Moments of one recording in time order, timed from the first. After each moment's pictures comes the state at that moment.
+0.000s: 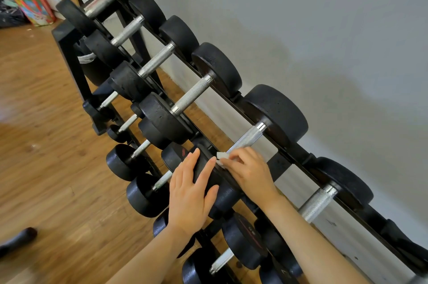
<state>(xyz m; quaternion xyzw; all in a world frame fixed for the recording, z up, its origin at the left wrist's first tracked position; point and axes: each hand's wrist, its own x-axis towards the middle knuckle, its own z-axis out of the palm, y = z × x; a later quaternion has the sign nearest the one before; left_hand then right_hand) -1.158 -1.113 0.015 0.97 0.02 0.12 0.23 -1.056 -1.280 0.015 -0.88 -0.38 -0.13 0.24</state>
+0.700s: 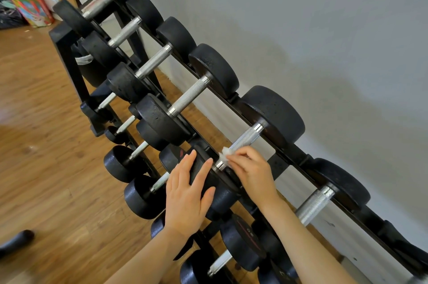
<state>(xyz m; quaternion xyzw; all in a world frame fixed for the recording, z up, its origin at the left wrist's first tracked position) -1.157 -1.114 0.015 0.97 0.02 0.11 0.22 -1.059 -1.283 0.017 -0.88 -0.27 -0.07 0.39</state>
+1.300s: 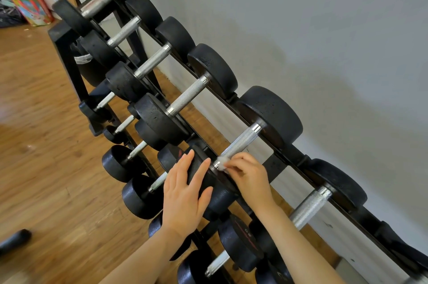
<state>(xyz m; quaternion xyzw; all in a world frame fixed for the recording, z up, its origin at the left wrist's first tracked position) -1.158 -1.114 0.015 0.97 0.02 0.11 0.23 -1.069 -1.281 0.015 -0.88 -0.22 -0.03 0.43</state>
